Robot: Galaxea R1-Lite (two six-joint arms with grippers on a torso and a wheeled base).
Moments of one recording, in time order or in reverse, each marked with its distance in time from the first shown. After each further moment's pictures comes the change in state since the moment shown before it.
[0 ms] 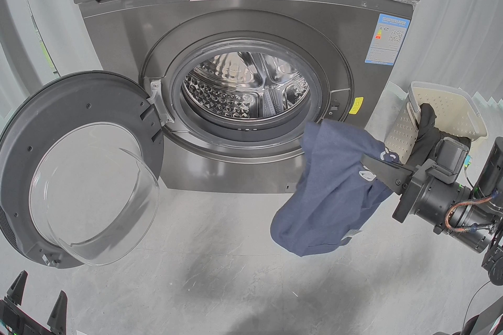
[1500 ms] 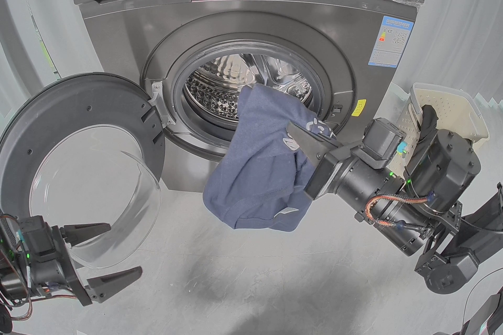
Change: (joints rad) left arm -0.189 1.002 -0.139 -0.625 -0.554 0.049; right arm 0.197 0.347 -0.242 -0.313 -0.171 -0.017
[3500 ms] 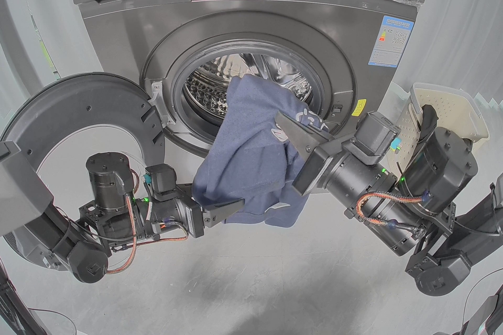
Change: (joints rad) left arm -0.261 0.872 -0.369 -0.561 0.114 -0.186; right arm 0.027 0.036 -0.047 -0.056 0.002 -0.015
